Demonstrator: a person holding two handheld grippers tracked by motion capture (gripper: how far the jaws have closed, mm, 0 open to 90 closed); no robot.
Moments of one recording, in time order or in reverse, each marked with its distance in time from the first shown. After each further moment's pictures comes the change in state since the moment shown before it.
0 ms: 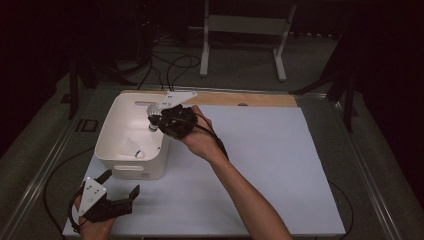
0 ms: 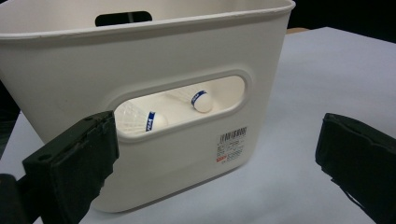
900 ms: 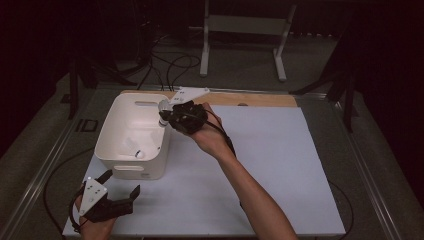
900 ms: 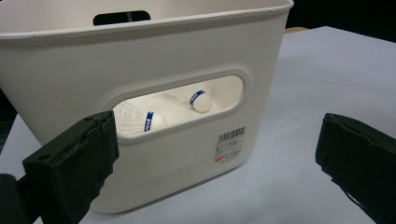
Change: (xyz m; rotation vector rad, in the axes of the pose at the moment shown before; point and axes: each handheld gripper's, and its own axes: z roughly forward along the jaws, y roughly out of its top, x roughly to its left) left arm -0.001 0.000 0.001 0.001 -0.004 -0.001; right arm -0.017 -0.007 -0.014 -0.008 -0.052 0.032
